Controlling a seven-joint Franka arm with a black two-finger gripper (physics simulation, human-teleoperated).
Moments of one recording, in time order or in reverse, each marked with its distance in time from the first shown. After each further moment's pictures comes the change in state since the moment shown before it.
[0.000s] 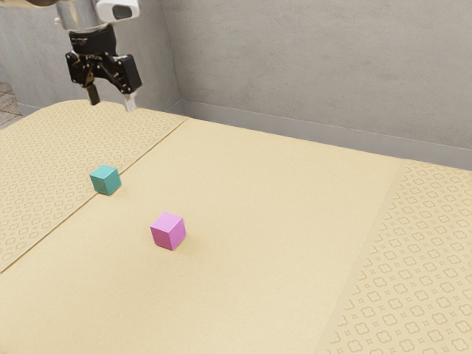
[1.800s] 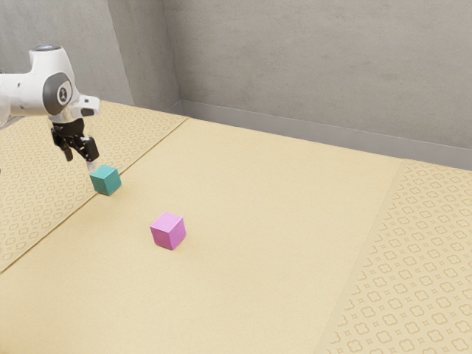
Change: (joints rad) arm 0.385 0.535 0.066 0.025 0.038 0.529 0.498
